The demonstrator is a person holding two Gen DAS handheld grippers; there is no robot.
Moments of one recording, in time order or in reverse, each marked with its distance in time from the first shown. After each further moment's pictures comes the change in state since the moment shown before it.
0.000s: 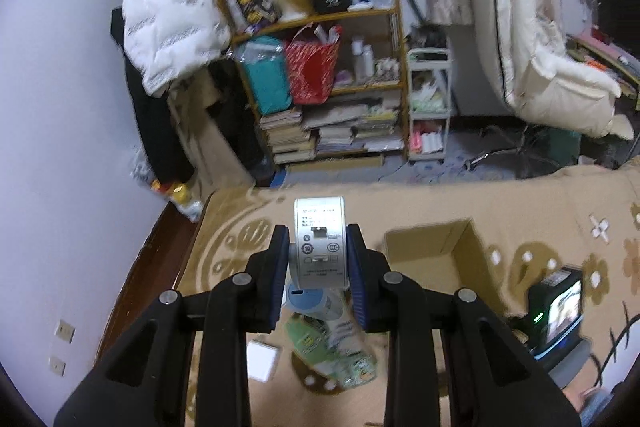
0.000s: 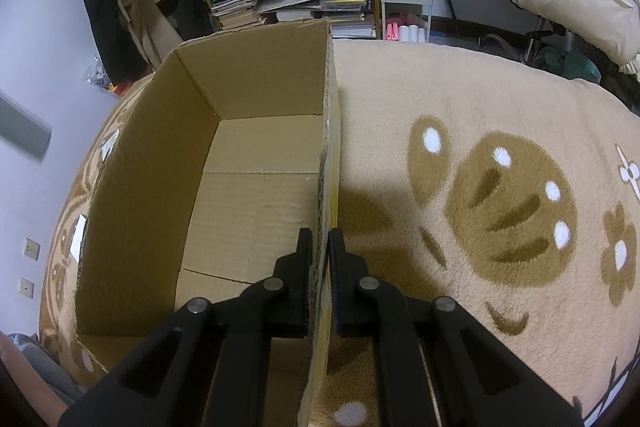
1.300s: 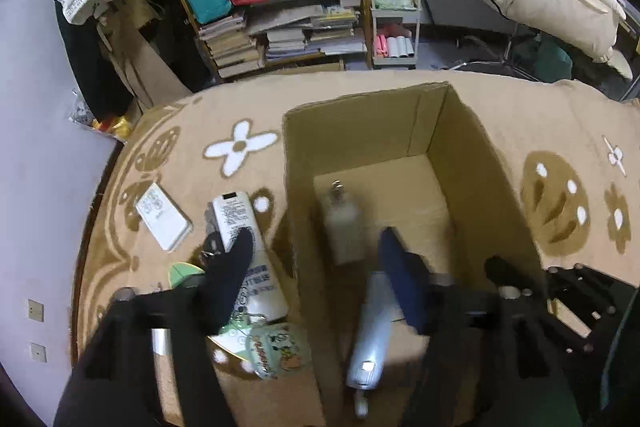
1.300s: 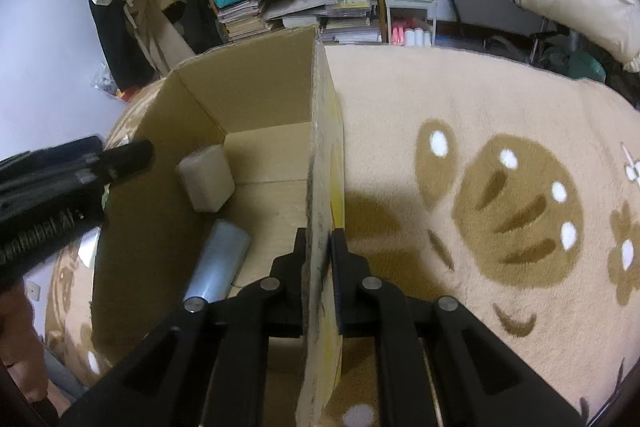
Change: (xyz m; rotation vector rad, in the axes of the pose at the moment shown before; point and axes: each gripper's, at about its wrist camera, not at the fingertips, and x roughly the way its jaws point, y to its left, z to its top) left arm 0.150 -0.076 -0.097 0.058 0.288 -0.088; right arm -0.003 0.005 -0.002 -0.009 -0.025 0.021
